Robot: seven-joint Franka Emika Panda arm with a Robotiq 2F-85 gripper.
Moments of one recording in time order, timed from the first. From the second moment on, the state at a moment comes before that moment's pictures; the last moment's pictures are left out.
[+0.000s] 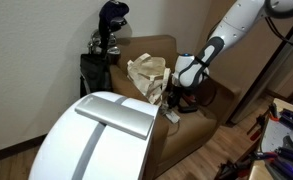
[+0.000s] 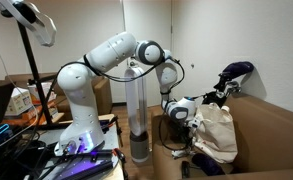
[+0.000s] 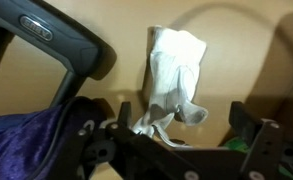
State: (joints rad) arm -0.03 1.04 0.05 -1.84 0.01 2.82 -0.07
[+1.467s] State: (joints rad) arm -0.02 1.30 0.07 -1.58 0.12 2.92 0.12
